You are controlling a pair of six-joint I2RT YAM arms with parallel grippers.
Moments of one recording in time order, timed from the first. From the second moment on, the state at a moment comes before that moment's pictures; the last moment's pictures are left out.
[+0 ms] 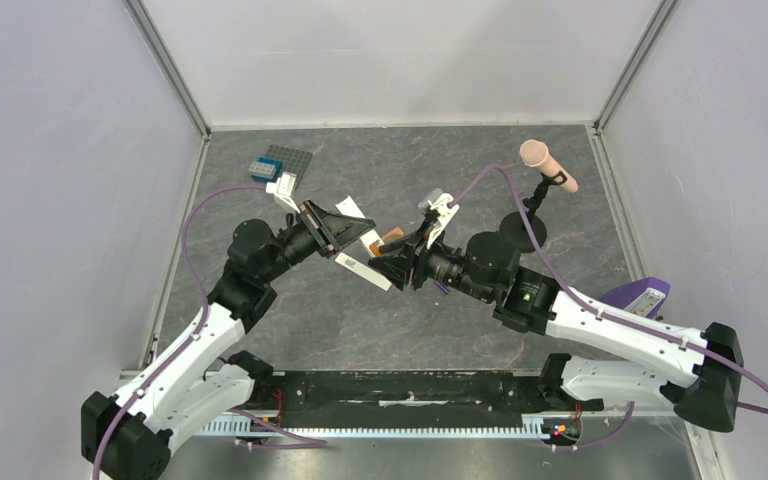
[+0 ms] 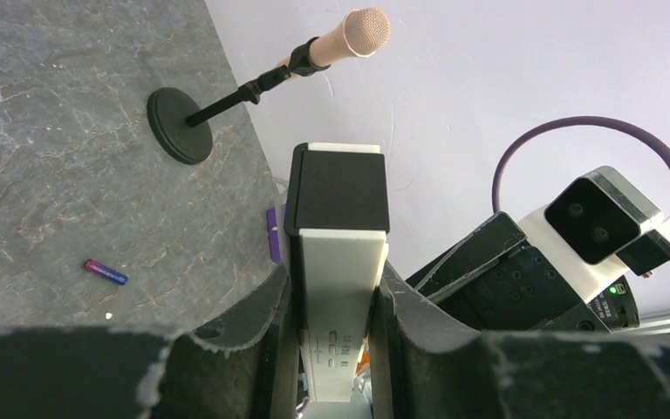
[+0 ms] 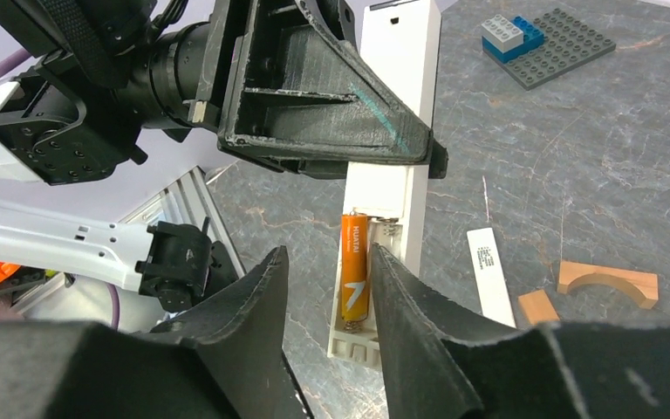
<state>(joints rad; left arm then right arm) -0.50 0.85 0.63 0.27 0.41 -1.13 1.05 1.07 0.86 0.18 0.01 0.36</state>
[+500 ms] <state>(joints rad) -0.50 0.85 0.63 0.36 0.40 -1.13 1.05 0.97 0.90 0.06 0.03 0.46</state>
